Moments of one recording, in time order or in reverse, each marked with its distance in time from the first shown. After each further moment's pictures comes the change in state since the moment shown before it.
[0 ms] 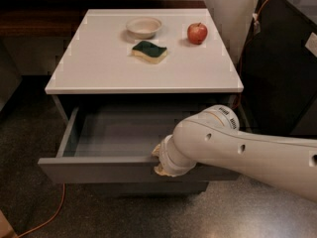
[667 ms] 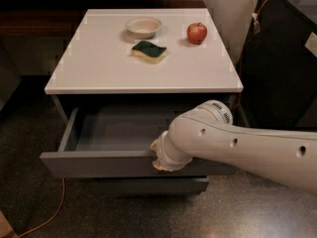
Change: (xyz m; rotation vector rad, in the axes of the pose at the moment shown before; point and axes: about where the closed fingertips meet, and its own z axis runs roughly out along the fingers) arm 0.001 -0.013 0.008 0.002 0.013 -0.005
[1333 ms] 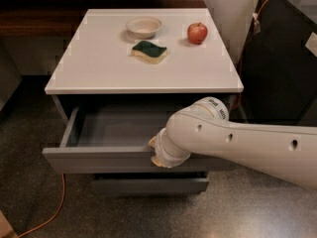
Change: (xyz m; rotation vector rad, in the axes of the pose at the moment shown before) arm 0.001 -0.010 0.005 0.000 0.003 -0.013
